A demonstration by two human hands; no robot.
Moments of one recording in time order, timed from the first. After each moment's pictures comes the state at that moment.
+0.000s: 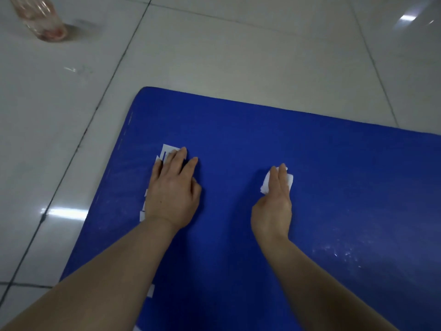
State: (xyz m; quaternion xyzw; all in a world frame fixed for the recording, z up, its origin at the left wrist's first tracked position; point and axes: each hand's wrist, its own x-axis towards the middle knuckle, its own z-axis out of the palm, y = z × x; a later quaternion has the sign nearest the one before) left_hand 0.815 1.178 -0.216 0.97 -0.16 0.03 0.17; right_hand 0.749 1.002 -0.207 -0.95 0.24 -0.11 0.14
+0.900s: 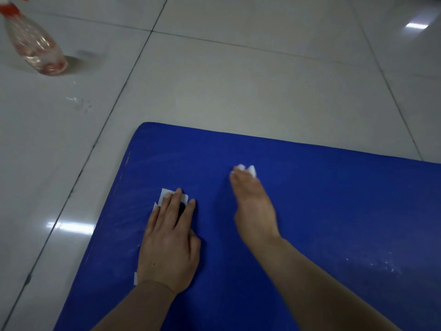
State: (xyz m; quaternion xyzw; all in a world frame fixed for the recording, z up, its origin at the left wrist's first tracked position) left_hand 0.819 1.179 -0.211 0.97 -0.15 0.01 0.18; right_hand 0.847 0.998 -0.195 -0.99 -0.01 0.05 0.12
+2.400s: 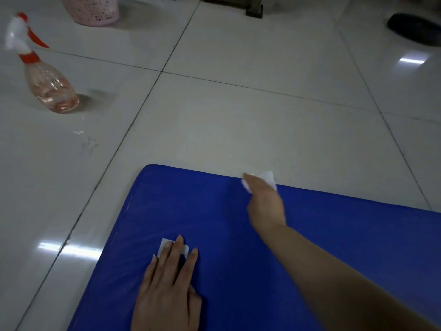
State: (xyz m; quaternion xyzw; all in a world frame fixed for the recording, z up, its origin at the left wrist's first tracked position) left_hand 0.834 1.176 -0.221 0.96 -0.13 0.02 0.23; right_hand 0.946 0.964 -0.180 -0.98 0.08 -0.01 0.18
